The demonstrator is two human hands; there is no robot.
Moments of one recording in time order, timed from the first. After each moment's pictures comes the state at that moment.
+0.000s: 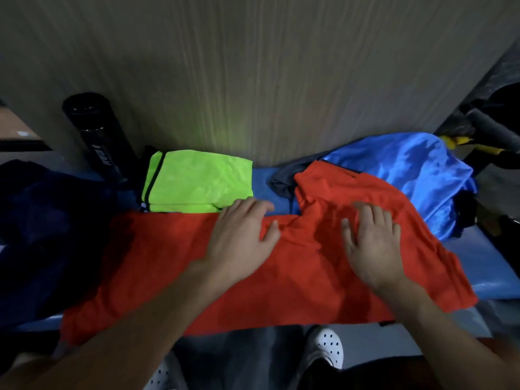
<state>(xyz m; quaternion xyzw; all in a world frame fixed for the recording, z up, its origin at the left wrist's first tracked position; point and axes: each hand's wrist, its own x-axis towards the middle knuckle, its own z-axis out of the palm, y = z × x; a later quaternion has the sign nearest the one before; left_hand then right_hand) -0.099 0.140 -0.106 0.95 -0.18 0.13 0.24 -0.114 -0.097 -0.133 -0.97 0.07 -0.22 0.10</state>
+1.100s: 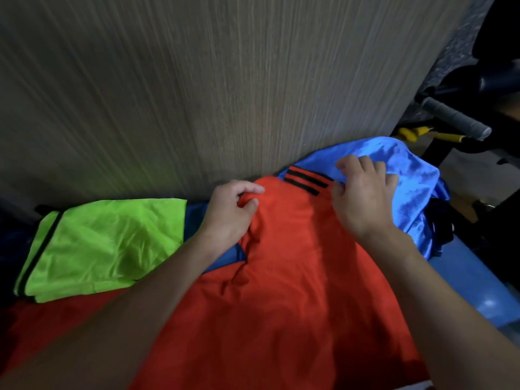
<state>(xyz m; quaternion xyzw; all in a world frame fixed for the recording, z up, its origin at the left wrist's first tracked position) 0.046 0.032 -0.106 0.82 -0.14 0.02 0.55 0.011 -0.185 -0.094 -0.95 0.13 -0.26 0.11</state>
